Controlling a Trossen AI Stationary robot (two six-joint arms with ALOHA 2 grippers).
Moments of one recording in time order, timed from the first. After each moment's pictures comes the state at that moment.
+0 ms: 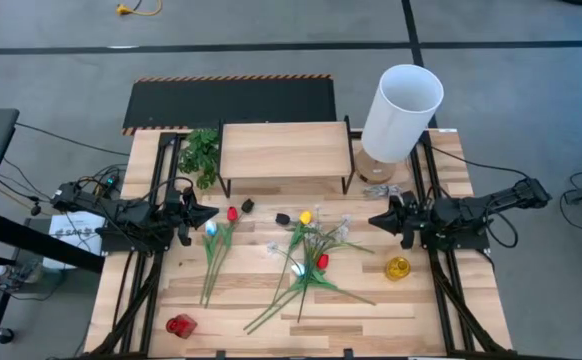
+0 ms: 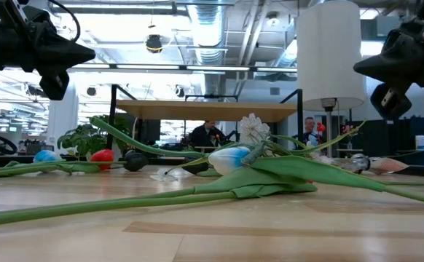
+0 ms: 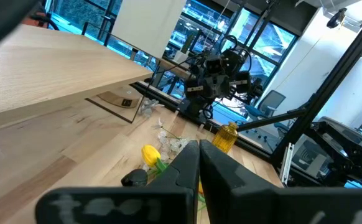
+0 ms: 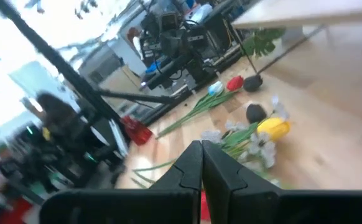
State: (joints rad) left arm -0.31 0.03 0.02 0.06 -0.48 -0.46; right arm 0.29 0.14 0.01 0.05 0.26 0.70
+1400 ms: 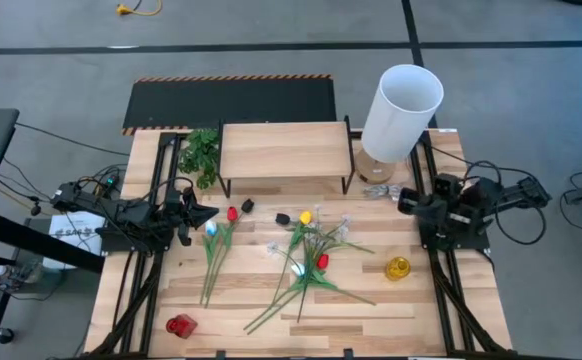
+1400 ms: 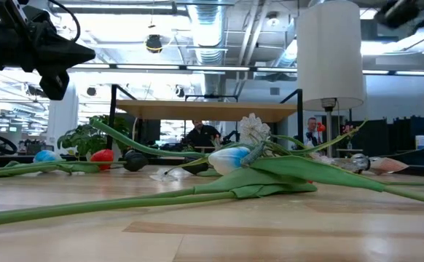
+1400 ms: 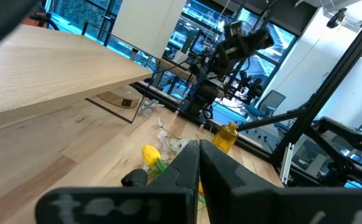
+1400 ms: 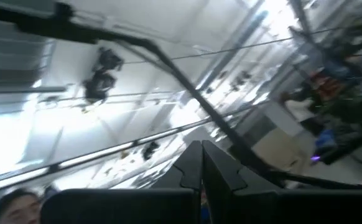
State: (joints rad) left arm -0.31 0.03 0.02 0.06 -0.48 -0.46; right arm 0.29 0.14 0.17 0.56 -0.07 0.79
